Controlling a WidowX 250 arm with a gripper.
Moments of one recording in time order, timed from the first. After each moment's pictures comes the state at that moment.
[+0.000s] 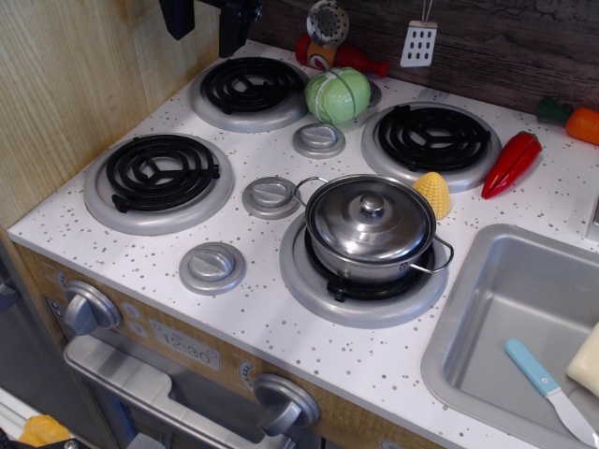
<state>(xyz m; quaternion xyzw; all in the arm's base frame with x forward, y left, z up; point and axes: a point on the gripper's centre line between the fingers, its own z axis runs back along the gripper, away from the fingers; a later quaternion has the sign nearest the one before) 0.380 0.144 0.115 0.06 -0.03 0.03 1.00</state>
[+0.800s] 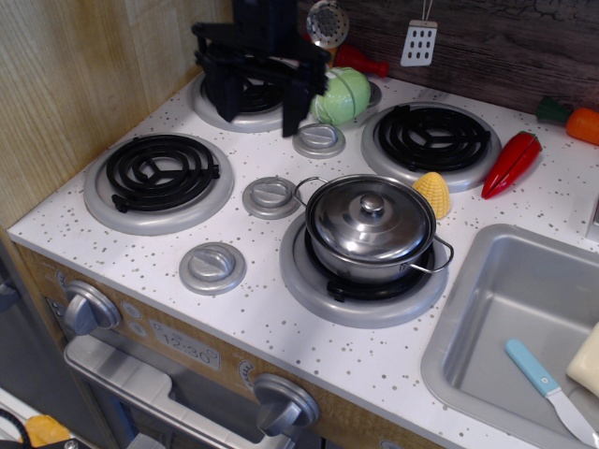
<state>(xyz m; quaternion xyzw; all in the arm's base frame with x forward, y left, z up) 0.314 0.042 0.099 0.02 -0.03 0.08 1.00</state>
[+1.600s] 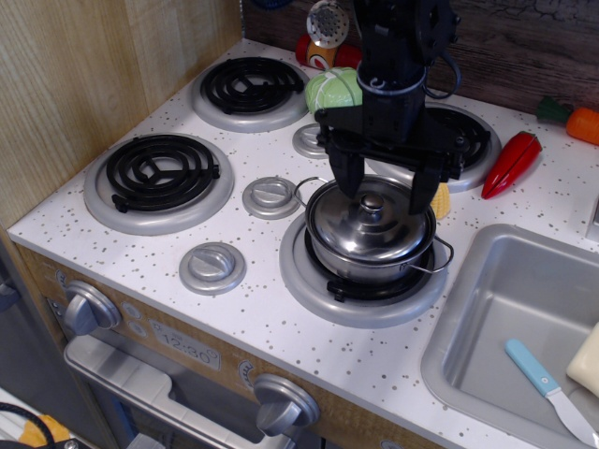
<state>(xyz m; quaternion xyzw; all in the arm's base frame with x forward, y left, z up) 0.323 -0.053 0.062 -0.02 -0.11 0.06 0.99</state>
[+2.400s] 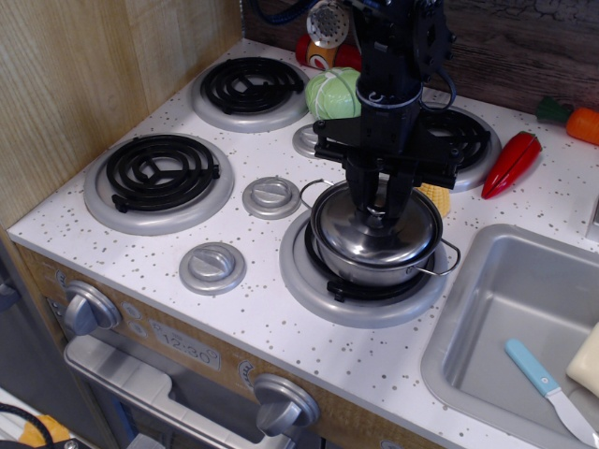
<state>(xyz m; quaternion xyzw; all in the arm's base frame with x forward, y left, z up) 0.322 -0.050 0.055 0.00 -0.09 0.07 0.99</state>
